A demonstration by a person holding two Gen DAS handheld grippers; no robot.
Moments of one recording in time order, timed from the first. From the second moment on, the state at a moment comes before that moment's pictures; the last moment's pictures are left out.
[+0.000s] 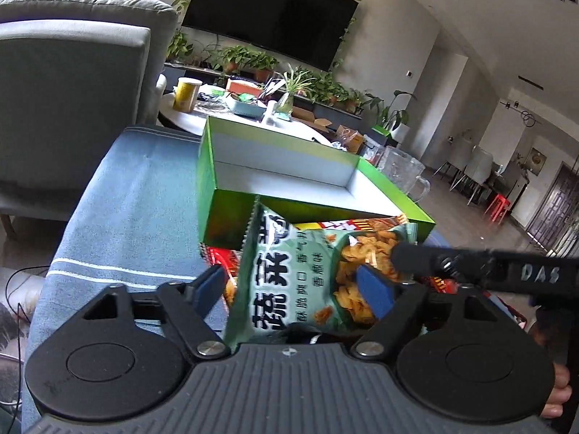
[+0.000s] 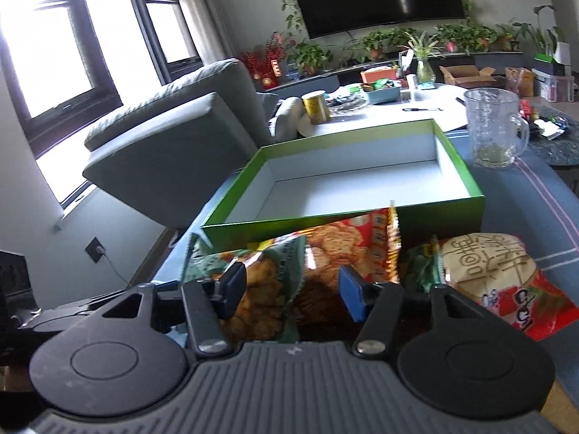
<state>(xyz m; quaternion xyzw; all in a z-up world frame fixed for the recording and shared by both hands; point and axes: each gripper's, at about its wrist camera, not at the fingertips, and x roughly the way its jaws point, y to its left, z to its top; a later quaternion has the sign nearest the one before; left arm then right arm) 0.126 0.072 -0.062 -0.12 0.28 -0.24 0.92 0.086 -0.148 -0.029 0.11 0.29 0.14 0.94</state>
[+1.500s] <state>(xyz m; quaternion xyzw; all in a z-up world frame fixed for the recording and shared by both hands) 0.202 0.043 -0.006 -0.12 0.26 -0.19 0.94 0.176 -0.167 0.003 0.18 0.28 0.19 0.92</state>
